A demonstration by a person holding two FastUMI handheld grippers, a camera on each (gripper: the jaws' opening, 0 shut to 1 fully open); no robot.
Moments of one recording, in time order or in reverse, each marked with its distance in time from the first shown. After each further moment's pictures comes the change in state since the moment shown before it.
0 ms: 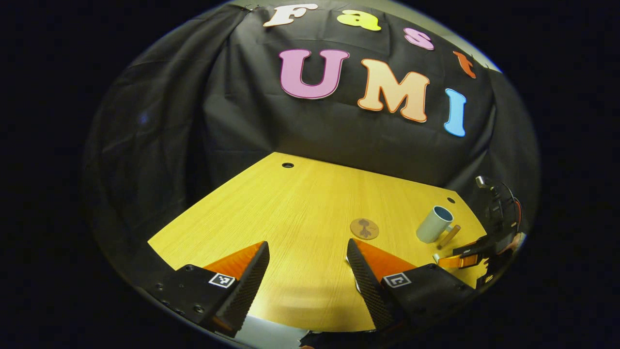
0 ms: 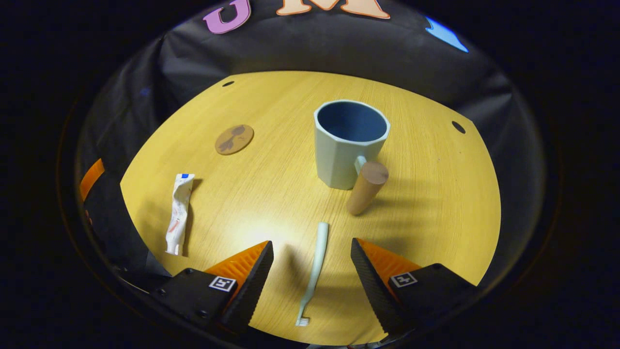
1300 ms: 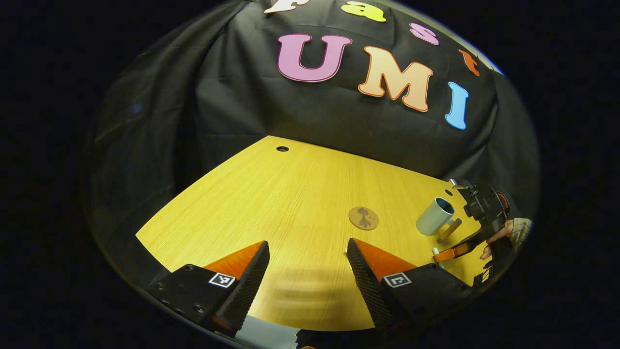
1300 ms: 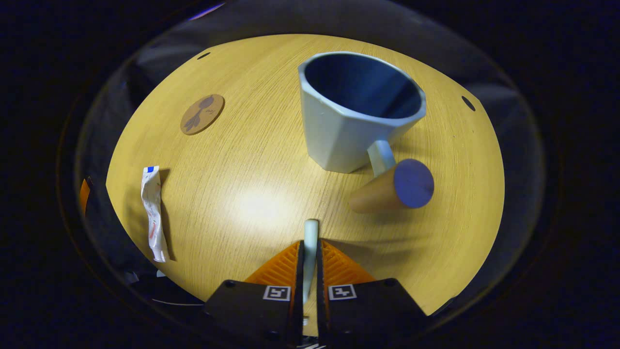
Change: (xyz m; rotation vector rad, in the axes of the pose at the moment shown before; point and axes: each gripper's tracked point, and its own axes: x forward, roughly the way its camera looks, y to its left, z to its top) left arm 0.022 -0.009 -0.016 -0.009 0.093 -0.063; right arm 0.023 -0.007 -0.009 0.021 0.249 -0.055
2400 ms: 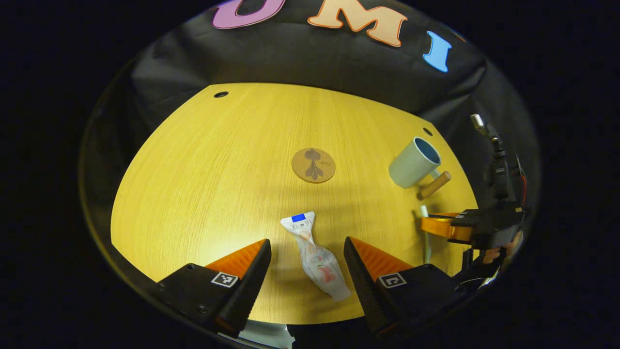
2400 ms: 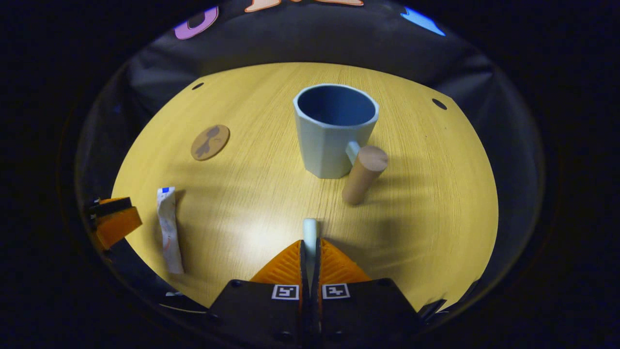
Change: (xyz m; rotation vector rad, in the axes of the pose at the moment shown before) left arm 0.053 -0.090 -0.066 0.124 0.473 -0.125; right arm -0.033 0.008 0.006 0.150 -0.258 -0.005
